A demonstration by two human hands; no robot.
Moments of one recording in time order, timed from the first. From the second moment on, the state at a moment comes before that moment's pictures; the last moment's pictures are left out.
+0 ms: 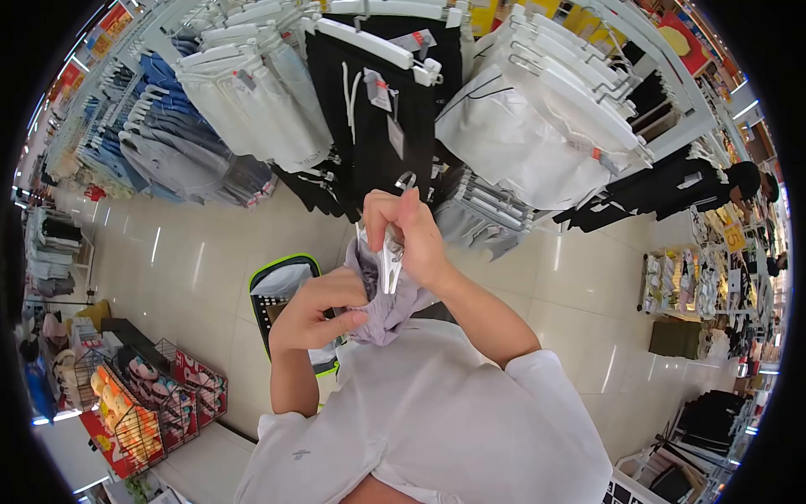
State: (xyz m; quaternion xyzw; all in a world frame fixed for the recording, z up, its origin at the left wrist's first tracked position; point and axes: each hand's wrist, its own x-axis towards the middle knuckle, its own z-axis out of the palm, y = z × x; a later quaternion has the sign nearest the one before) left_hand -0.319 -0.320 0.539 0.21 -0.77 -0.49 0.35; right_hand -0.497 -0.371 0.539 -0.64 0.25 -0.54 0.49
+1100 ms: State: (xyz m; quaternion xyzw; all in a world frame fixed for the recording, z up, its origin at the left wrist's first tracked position) left_hand -0.307 -0.328 0.514 0.32 -0.68 -0.41 0.52; right_hand -0.469 -0.377 0.538 -0.63 0.10 -0.63 0.44
